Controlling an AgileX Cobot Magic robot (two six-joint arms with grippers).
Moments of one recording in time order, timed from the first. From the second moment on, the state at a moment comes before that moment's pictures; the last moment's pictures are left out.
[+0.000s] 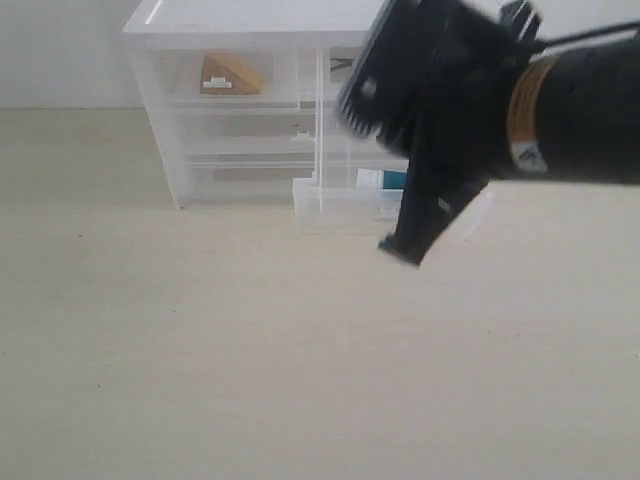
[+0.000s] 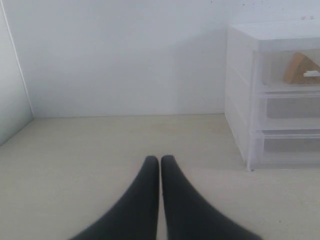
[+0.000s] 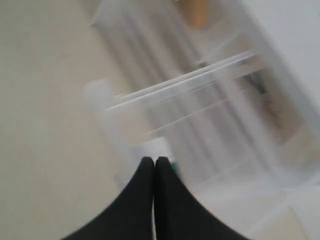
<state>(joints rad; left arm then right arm) 0.13 0.00 0.00 -0.05 0.13 0.06 0.78 1.30 -0.82 -0.74 0.30 0.12</state>
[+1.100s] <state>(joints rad) 0.13 0.00 0.00 -0.05 0.13 0.06 0.85 1.53 -0.89 -1.12 0.58 0.49</state>
